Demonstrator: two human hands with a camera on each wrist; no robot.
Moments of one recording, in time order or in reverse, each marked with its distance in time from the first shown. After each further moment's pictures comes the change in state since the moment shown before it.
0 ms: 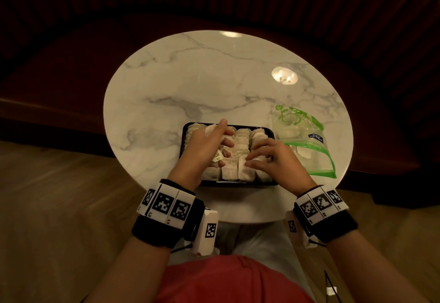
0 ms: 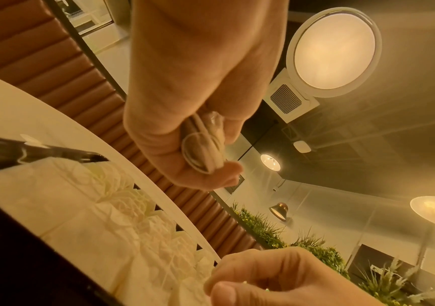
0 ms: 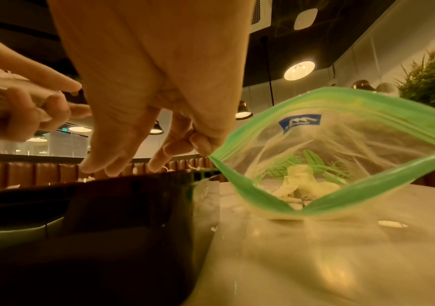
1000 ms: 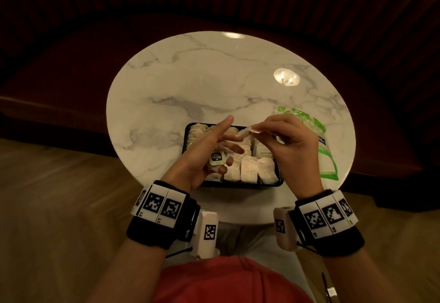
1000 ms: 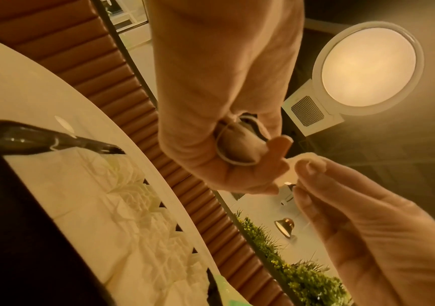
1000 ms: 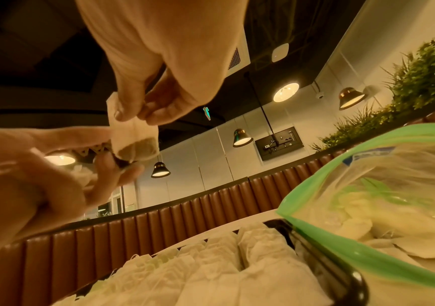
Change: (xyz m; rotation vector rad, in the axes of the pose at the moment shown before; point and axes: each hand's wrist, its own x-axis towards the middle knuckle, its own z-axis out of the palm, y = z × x) left_hand -0.007 0.004 -0.009 -0.124 -0.206 -0.137; right_hand -0.010 -0.062 -0.018 0.301 0.492 -0.356
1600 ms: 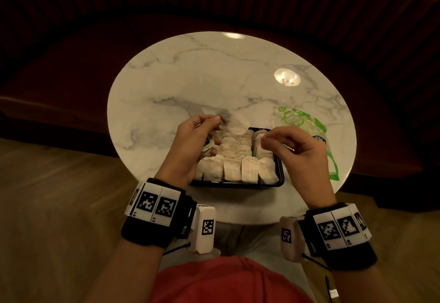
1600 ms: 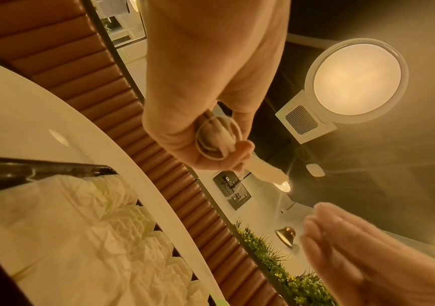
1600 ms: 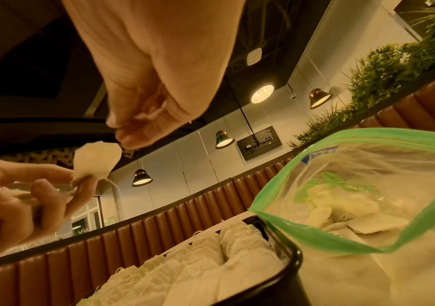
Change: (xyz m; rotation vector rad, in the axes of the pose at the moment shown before) left_hand 0.002 0.006 -0.009 -0.160 0.226 0.245; right_hand -0.012 -0.004 -0.013 0.210 -0.010 0.278
